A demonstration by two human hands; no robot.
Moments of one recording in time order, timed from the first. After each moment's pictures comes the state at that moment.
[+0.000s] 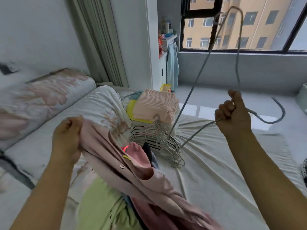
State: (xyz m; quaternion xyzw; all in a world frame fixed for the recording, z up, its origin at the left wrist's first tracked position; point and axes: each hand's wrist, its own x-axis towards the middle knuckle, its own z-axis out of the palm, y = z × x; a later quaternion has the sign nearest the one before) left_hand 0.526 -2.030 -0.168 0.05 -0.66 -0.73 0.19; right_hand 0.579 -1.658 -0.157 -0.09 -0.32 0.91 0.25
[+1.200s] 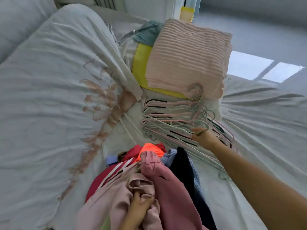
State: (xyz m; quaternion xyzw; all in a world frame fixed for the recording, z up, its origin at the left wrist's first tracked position) left_hand 0.304 -2.045 -0.599 0.23 -0.75 -0.47 -0.39; right_hand 0.182 -1.757 -0.551 -0.30 -0.83 0.42 -0.23
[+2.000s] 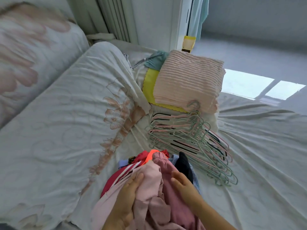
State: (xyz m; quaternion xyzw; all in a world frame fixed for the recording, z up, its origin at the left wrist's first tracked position) left_hand 0.289 -2.061 -0.436 0.24 -0.52 -0.77 -0.29; right_hand 0.323 -1.883 -0.504 -0.25 -0.72 0.61 -0.20
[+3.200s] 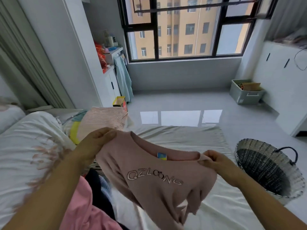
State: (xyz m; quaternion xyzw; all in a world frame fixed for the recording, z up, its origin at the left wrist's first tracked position) left_hand 0.518 -1.758 -0.164 -0.19 -0.71 -0.63 -0.24; right_hand 0.737 -1.453 -0.244 -0.23 -0.73 0.64 0.04
